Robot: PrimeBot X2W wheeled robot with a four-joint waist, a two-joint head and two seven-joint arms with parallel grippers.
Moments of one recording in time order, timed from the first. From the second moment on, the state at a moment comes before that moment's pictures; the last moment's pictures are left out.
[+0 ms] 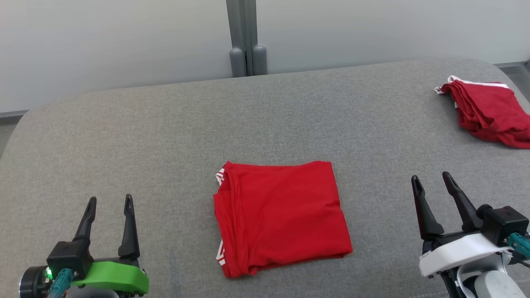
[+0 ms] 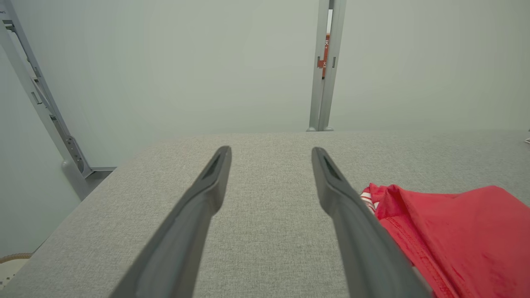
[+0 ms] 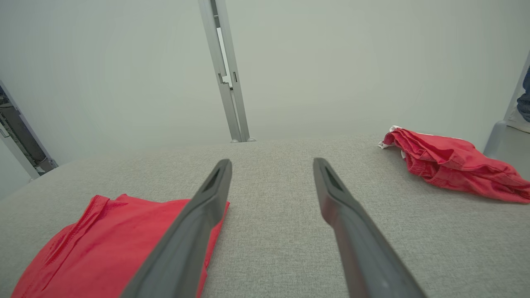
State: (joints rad) left arm 0.00 0.11 0.02 0.14 -0.17 -0.07 -0.21; right arm -0.01 -0.22 0.09 0.09 0.34 0.13 -0.22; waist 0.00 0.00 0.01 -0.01
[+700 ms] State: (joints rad) left arm 0.02 0.12 0.01 0.08 -0.18 -0.06 -0.16; right arm -0.01 -0.20 0.08 0.09 0.32 0.13 -0.19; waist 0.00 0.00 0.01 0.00
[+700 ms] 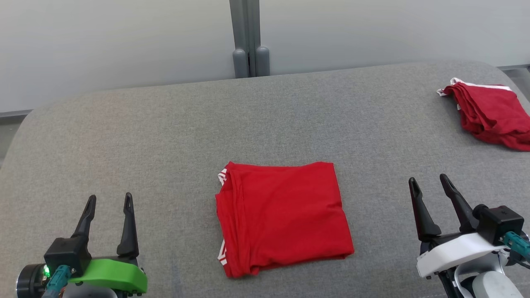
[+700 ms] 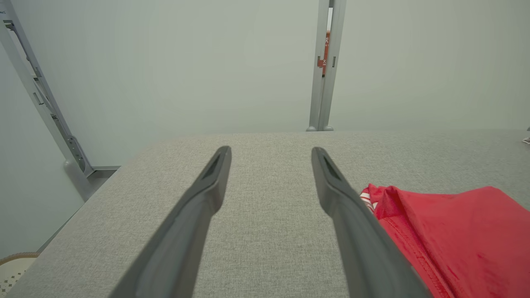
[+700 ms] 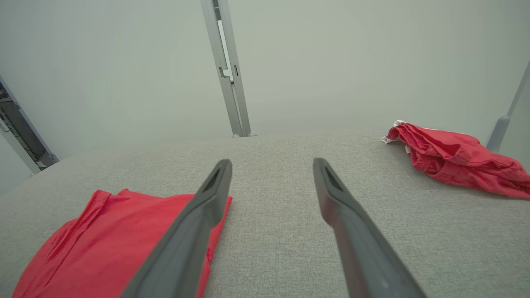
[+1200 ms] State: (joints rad) left arm 0.02 0.13 0.01 0.08 -0.19 -0.04 -0.15; right arm -0.01 -0.20 0.09 0.10 0.32 0.13 -0.19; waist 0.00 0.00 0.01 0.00
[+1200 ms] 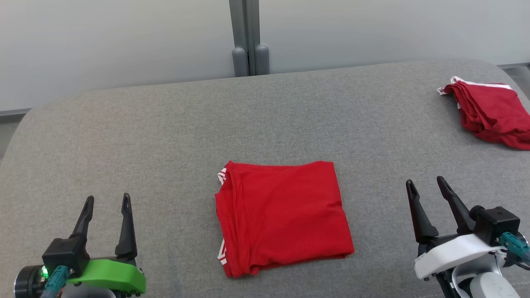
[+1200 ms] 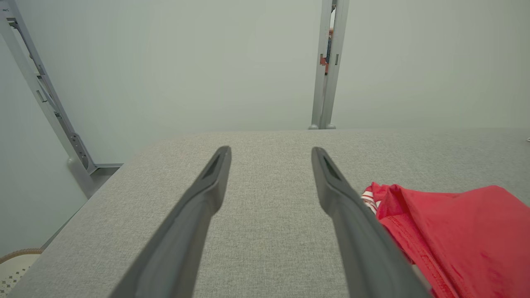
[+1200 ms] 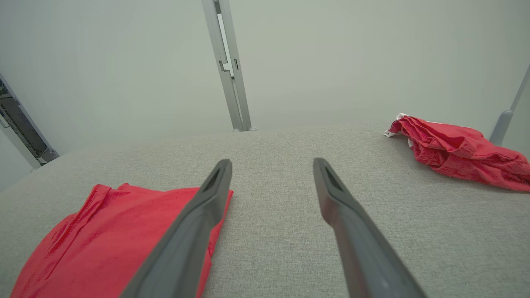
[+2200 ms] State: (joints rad) left arm -0.04 0.12 -0.06 0.13 -0.20 -0.04 -0.18; right arm -0.28 -0.20 0.34 0.54 0.38 0.13 -0.19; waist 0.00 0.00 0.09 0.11
